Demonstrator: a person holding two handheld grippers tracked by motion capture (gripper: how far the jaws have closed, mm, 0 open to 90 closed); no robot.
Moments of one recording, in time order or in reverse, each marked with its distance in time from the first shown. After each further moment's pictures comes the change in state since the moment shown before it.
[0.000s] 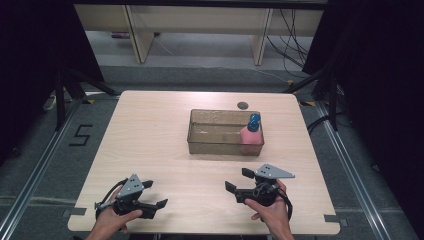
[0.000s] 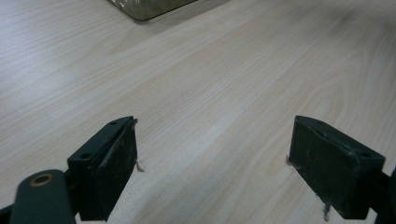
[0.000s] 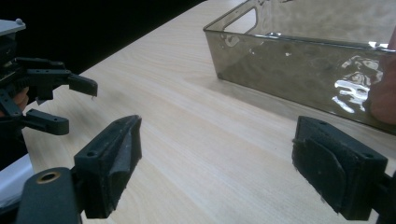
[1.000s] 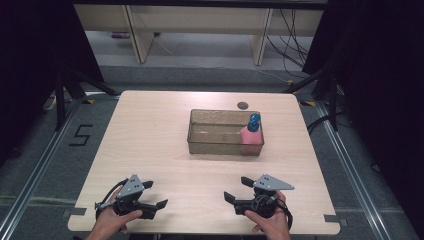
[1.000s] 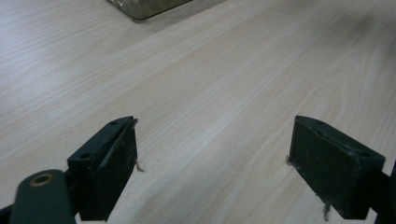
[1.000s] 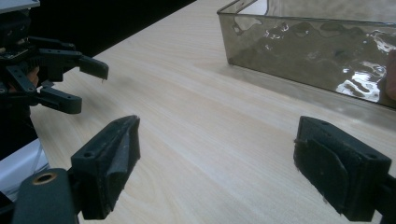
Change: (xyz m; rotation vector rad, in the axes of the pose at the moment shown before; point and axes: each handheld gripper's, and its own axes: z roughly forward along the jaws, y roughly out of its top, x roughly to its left) left arm 0.000 0.000 -0.001 0.018 -0.003 0.011; right arm 0.017 -0.019 -0.008 0.008 -0.003 -0.010
